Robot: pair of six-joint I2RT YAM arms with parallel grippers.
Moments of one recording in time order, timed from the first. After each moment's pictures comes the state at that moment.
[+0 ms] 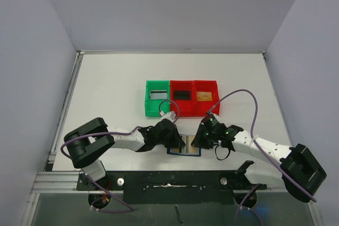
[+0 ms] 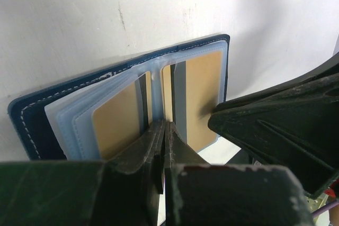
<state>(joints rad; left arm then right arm) -1.05 1.67 0.64 0.30 0.02 -1.11 0.73 1.14 0.49 -0.37 -0.06 0.98</state>
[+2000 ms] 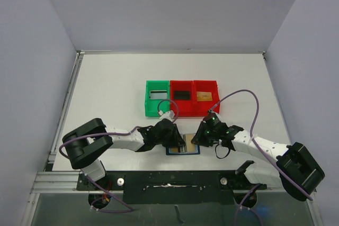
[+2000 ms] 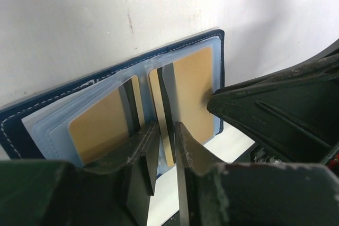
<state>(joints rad) -1.06 1.65 0.65 0.28 -0.01 -1.12 0.69 1.17 0.46 -0.26 -0.08 0.98</state>
